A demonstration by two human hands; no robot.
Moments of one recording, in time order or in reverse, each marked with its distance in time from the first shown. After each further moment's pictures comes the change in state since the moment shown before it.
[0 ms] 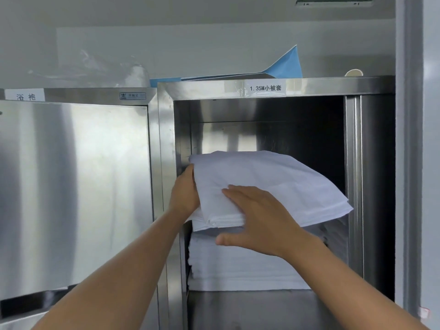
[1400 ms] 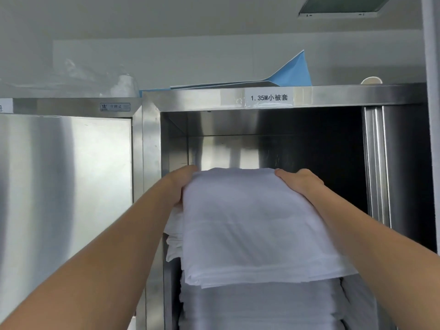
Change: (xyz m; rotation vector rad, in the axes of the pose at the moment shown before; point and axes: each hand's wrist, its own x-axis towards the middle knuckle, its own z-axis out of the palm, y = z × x) left_hand 0.106 0.041 0.002 -0.365 -0.114 -0.707; right_hand 0.139 0.184 -0.023 0.362 0.105 0.957
